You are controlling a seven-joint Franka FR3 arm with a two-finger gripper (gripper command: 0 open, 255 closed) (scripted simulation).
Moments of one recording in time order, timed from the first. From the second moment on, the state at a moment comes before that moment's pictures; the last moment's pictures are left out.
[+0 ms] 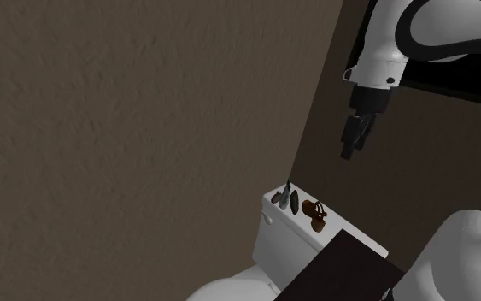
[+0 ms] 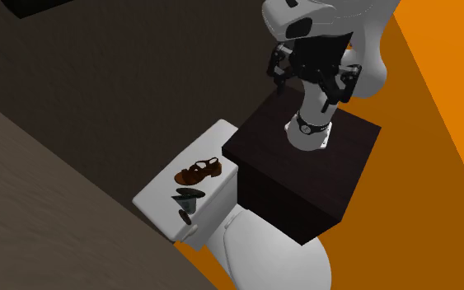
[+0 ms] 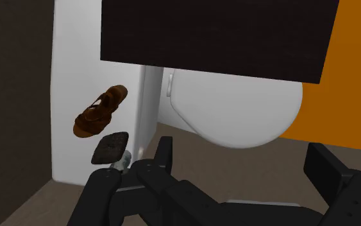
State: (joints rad) arm 0.01 -0.81 -0.02 -2.40 -0.01 1.48 -0.09
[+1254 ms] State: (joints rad) arm -0.13 -0.60 -0.23 -2.75 -0.16 2.10 -0.18
